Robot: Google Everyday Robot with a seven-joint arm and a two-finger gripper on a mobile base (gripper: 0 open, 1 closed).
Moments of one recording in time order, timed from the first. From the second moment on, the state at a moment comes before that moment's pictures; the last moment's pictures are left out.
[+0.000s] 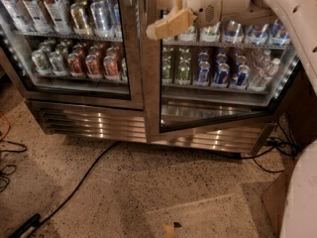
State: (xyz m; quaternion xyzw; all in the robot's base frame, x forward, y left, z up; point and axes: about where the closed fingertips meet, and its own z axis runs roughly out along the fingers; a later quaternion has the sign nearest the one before) arm 0.626 0.013 1.027 -0.56 0.52 0.42 0.48
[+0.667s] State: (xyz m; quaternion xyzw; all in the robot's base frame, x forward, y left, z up) arm 0.572 0.015 0.999 -0.56 0.51 0.44 0.48
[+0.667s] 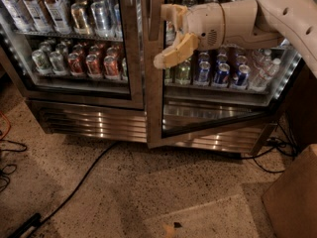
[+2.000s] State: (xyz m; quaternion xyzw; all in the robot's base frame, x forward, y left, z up) arm 0.579 -0.004 1.002 -0.55 0.52 0.43 0.50
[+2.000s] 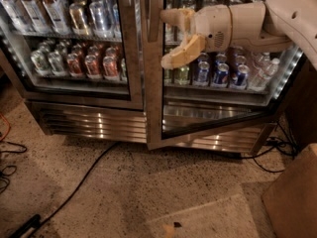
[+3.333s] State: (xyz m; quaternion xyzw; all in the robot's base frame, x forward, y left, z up) arm 0.599 -0.110 0.995 -0.42 0.57 0.39 0.59
